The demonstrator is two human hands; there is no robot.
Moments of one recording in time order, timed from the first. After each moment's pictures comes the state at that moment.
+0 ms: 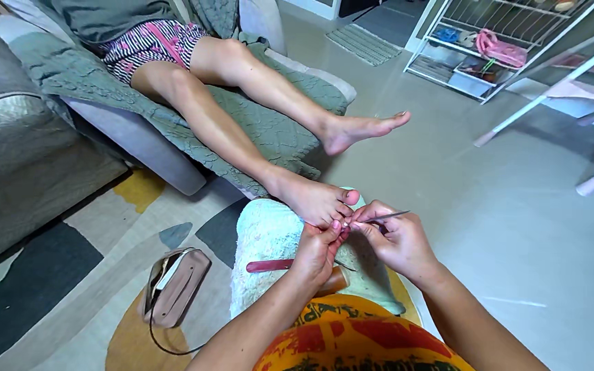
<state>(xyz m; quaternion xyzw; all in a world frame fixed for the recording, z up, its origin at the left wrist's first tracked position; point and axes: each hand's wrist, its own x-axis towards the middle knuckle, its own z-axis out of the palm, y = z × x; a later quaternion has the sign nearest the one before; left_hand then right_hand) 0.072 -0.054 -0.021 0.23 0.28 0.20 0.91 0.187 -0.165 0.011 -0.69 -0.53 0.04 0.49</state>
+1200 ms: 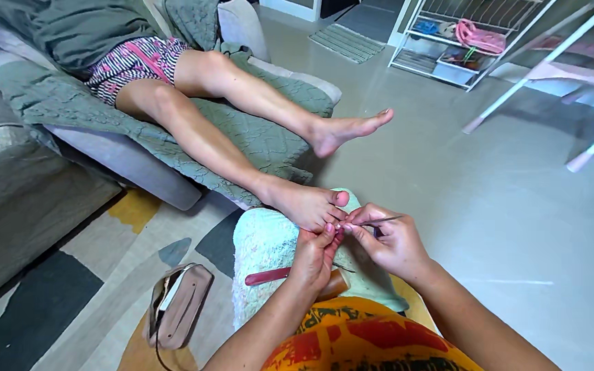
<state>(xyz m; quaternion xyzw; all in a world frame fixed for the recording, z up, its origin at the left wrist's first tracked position) 0.074 -0.054 -0.024 0.23 0.27 0.20 0.91 0.184 -0.167 0.005 -0.67 -0.52 0.02 0.53</state>
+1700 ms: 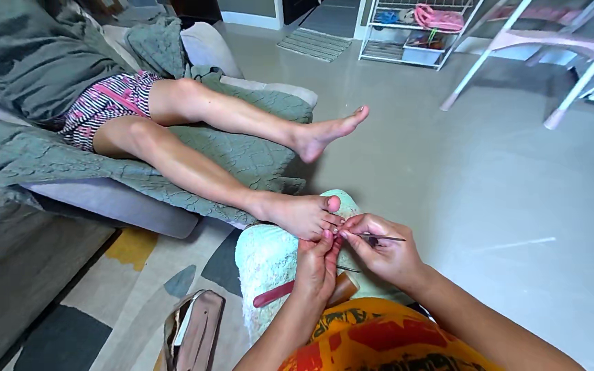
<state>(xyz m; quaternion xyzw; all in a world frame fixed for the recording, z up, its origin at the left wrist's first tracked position) 0.072 -0.051 -0.024 0.22 0.27 0.20 0.92 0.160 -0.165 -0.011 -0.66 -0.45 -0.03 0.60</state>
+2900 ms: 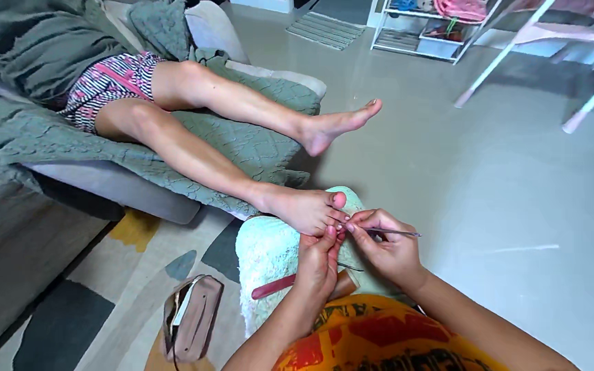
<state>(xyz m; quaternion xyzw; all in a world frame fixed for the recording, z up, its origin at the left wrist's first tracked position) 0.075 -0.055 -0.023 0.24 0.29 0.20 0.90 0.163 -0.162 -0.026 -0.63 -0.40 -0.03 0.66</state>
